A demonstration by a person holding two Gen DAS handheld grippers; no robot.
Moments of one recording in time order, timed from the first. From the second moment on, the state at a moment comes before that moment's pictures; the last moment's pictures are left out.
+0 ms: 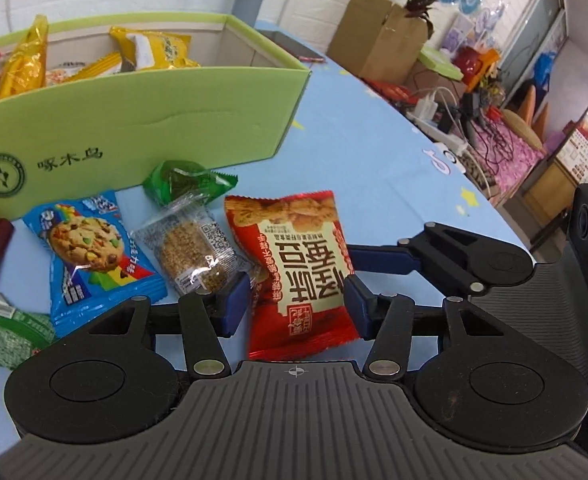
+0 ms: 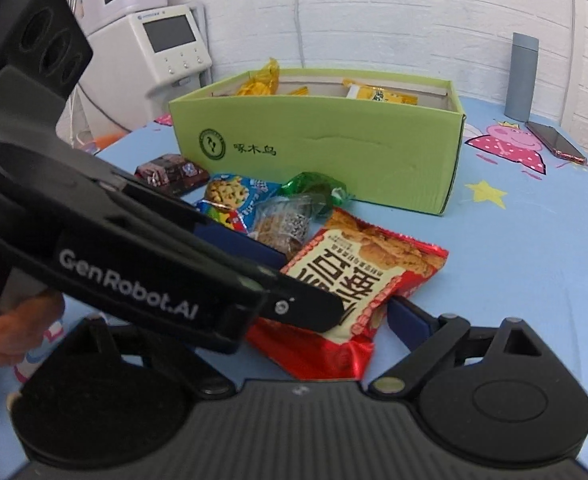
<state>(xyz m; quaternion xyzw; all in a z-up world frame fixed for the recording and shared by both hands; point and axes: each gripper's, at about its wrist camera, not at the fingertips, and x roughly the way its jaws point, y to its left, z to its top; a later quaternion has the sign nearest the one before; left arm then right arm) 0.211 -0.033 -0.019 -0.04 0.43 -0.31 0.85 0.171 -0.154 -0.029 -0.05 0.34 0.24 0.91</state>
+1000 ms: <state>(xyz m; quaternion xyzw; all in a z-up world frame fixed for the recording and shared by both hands) 0.126 -0.003 -0.025 -0.10 0.43 -0.25 0.86 0.068 -0.137 -0.029 -0.05 0.32 0.24 0.92</state>
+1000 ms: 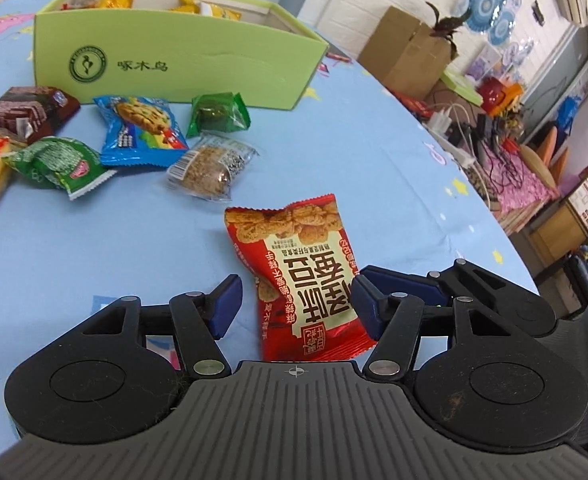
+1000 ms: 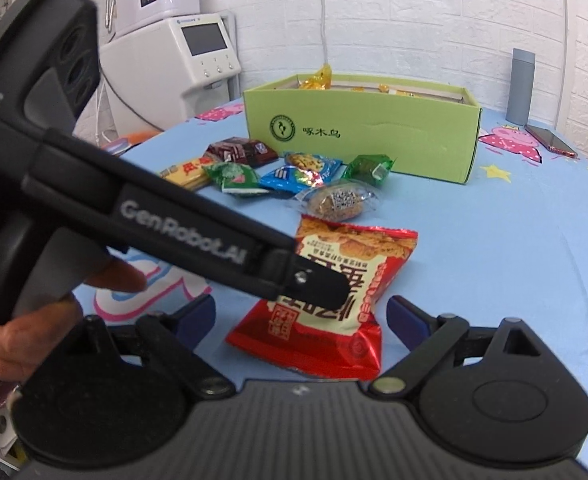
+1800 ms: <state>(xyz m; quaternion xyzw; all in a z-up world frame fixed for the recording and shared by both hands) 0.239 -0.005 0.068 -0.14 0.35 -0.27 0.88 0.178 -0.146 0.035 -0.05 0.22 0.23 0.95</state>
